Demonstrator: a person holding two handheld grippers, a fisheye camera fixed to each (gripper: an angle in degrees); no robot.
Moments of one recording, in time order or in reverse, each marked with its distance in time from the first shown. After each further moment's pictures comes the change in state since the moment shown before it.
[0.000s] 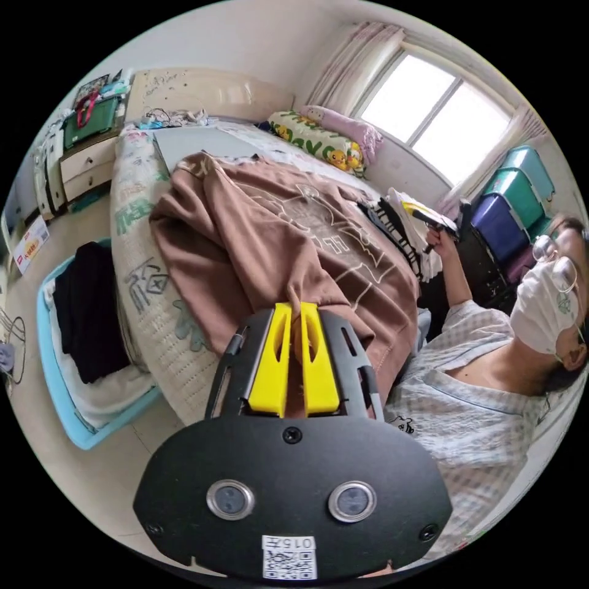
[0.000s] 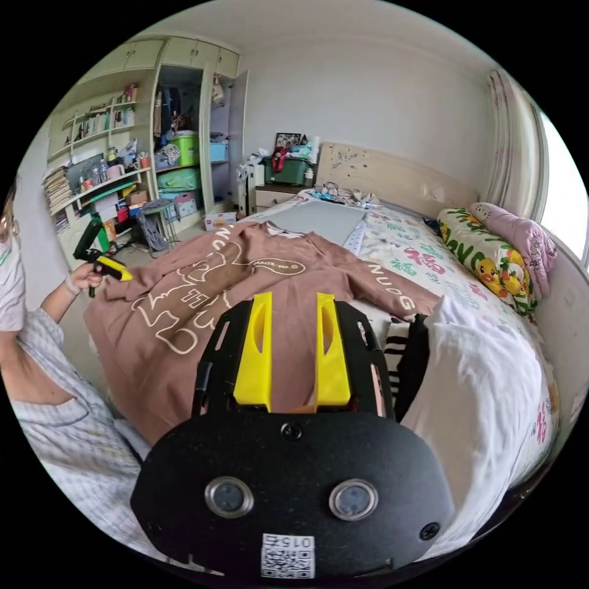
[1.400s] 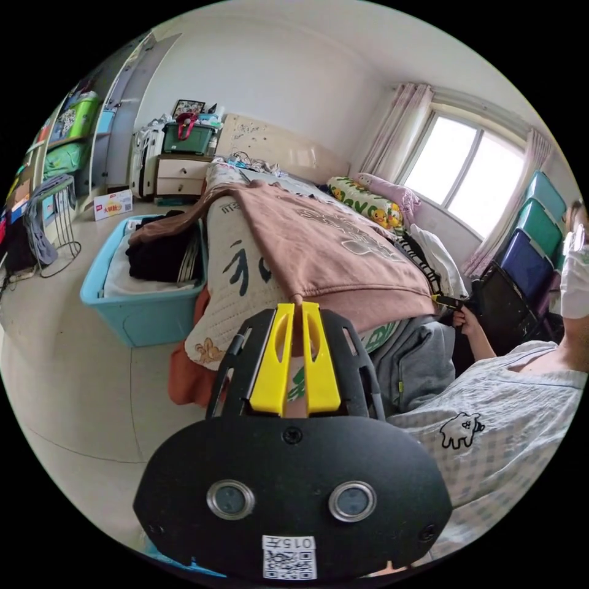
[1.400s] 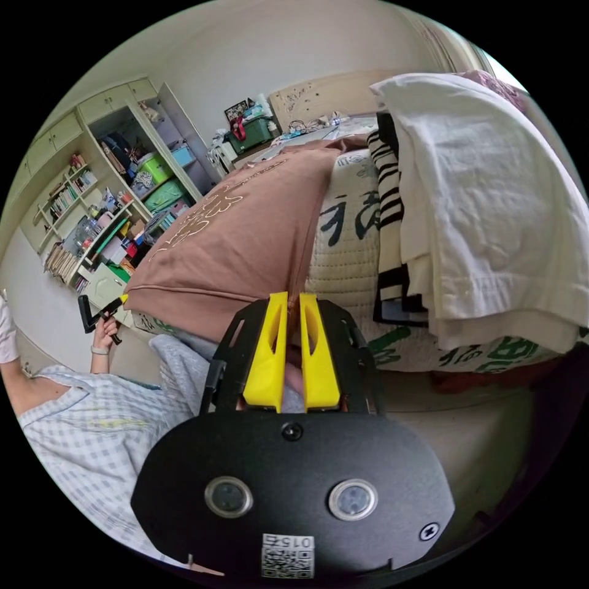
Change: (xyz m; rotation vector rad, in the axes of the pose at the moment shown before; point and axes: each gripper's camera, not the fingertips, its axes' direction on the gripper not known) left arm 0.104 0.331 -0.133 0.223 -0.049 -0.248; right arm 0.070 0.209 -0.090 -0.194 -0.179 0.386
